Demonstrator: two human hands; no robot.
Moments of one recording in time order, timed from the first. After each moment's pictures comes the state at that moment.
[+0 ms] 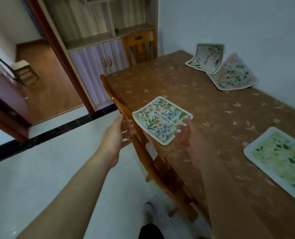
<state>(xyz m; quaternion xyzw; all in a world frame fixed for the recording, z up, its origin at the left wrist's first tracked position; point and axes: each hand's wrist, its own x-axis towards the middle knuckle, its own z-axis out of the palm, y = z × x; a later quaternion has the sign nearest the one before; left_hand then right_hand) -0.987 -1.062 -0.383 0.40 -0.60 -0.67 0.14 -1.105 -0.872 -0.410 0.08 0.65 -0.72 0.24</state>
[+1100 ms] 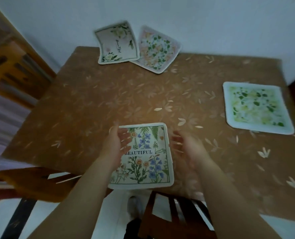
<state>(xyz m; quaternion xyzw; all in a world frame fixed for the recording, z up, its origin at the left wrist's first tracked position) -1.362 -1.195 -0.492 0.28 -0.65 -0.67 -0.22 -1.283 -0.967 -0.505 0.38 0.57 -0.72 0.08</state>
